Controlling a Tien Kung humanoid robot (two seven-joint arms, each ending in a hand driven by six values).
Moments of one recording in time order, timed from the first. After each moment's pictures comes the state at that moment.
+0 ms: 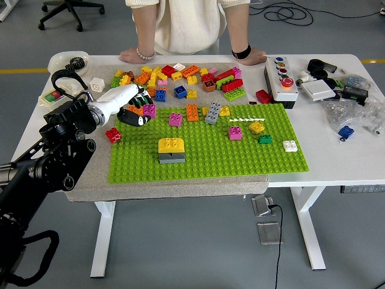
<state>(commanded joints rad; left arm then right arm) -0.79 0.05 -1.30 -0.73 2.27 -0.19 -0.10 0.15 -0.10 1.67 0.18 -1.84 0.02 -0.11</state>
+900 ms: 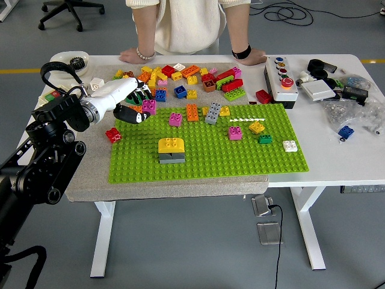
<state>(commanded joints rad) -0.66 0.10 -1.32 -1.10 2.27 -0.33 0.00 0.15 -0.10 1.68 0.18 -1.83 0.02 -0.11</state>
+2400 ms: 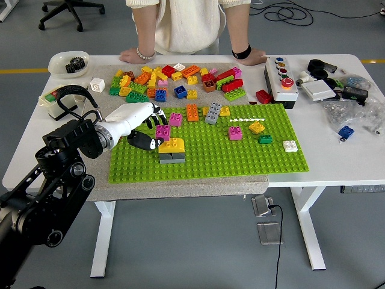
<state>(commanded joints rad) -0.49 0.07 -1.25 -1.41 2.27 -0.44 0.18 0.15 -0.12 1.69 0.18 -1.85 0.02 -0.11</state>
